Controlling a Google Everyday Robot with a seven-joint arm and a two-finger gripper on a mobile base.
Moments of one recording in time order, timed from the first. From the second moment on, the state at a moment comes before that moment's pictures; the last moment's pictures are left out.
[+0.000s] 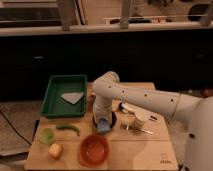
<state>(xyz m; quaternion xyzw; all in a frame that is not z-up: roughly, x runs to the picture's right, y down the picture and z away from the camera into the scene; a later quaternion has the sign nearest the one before) -0.005 0.174 0.762 -0.25 -0.32 -0.60 0.68</state>
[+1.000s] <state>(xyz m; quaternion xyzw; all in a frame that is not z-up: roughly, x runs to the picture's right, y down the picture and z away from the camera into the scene) -0.002 0.113 0.807 -0.23 -0.28 -0.61 0.71</state>
